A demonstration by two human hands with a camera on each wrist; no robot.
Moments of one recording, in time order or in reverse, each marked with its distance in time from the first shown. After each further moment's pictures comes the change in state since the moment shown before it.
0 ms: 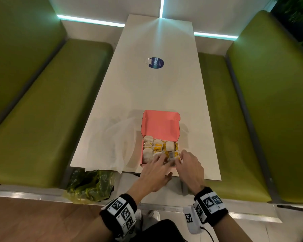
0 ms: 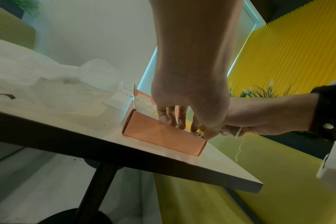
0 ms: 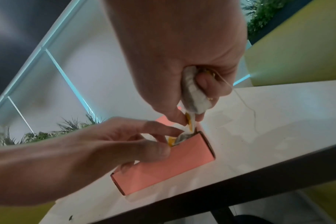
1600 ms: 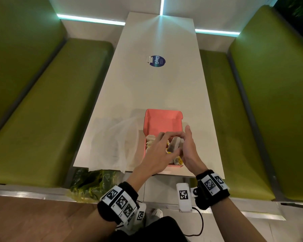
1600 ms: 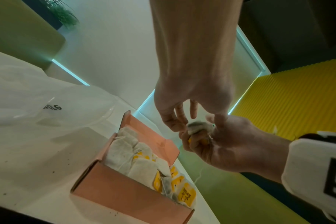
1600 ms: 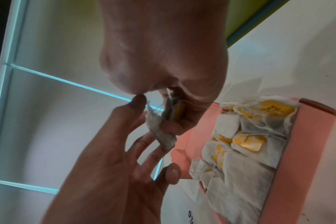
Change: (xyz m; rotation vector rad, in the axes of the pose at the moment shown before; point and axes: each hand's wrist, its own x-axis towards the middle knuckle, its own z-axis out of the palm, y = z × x) left_hand 0.023 -0.001 -0.057 -0.687 0.292 -0.086; right_hand 0.032 -0.049 -0.031 1.328 -0.220 0.236
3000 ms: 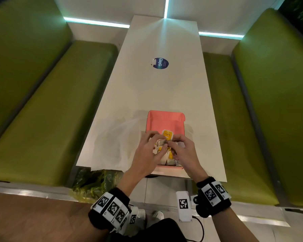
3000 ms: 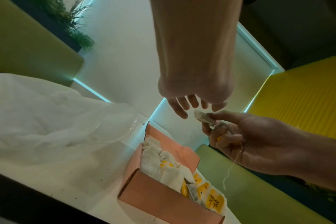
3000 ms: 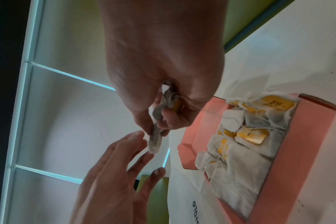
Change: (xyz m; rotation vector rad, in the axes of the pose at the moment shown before) left_hand -0.015 -0.026 -0.020 0.032 0.292 0.131; right_hand -0.018 0.001 0.005 -0.158 -0.059 -0.200
